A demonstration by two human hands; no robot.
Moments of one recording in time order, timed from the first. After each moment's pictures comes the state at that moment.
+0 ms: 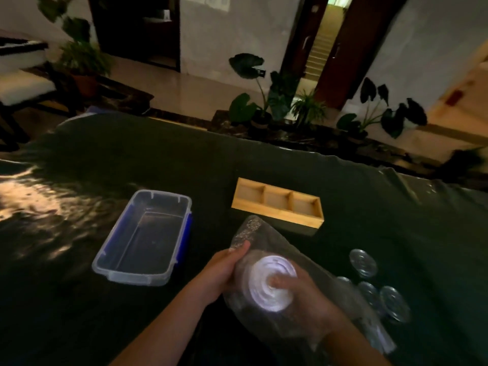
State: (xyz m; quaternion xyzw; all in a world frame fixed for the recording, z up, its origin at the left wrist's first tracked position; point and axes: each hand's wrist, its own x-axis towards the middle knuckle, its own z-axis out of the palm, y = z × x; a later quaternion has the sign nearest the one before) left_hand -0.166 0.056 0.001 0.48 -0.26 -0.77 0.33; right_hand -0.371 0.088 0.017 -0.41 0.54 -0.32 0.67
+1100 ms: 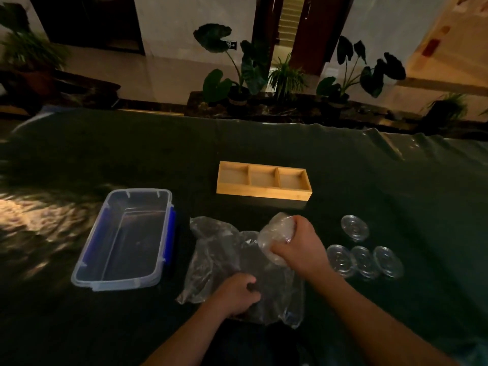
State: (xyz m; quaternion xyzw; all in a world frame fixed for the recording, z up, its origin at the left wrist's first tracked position) left_hand -0.219 0.073 -0.088 0.59 -0.65 -0.49 0.04; right_hand -0.391 0.049 0.004 -0.58 0.74 -0.23 0.25
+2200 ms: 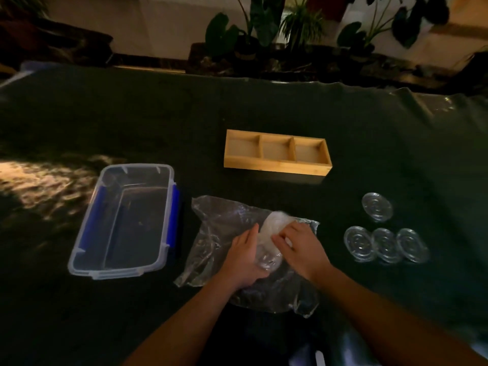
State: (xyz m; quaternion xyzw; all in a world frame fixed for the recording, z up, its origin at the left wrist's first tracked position) left_hand -0.217 0.034 -0.116 0.57 -0.70 -0.42 0.10; right_hand -0.388 0.035 -0.070 -0.72 0.65 -0.11 0.22
